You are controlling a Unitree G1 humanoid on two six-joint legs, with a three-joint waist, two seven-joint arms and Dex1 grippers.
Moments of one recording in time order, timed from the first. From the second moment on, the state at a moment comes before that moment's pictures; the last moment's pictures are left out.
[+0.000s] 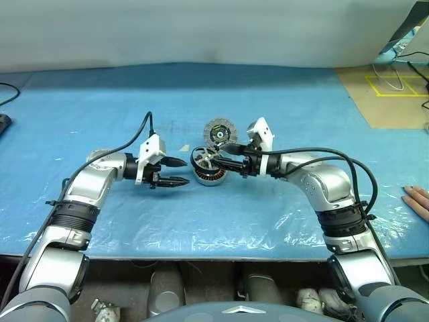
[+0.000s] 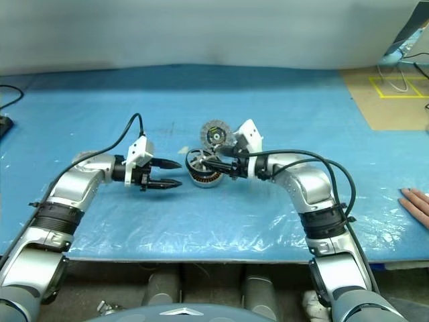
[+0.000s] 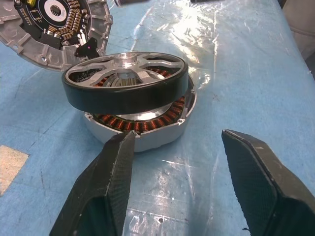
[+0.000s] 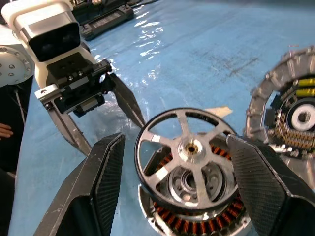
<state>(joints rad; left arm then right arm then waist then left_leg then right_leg) -0.55 0.59 -0.14 0.31 -0.27 0.20 -1.34 -0.60 -0.38 0.16 -0.05 0.42 0.76 0.81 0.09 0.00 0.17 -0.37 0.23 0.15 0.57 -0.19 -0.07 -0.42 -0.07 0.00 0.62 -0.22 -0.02</state>
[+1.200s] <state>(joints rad) -0.53 0.56 -0.14 0.31 -0.25 0.18 -1.30 -0.73 -0.40 0.36 0.19 0.11 0.51 0.96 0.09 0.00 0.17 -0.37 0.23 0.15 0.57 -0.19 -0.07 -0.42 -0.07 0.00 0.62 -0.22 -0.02</state>
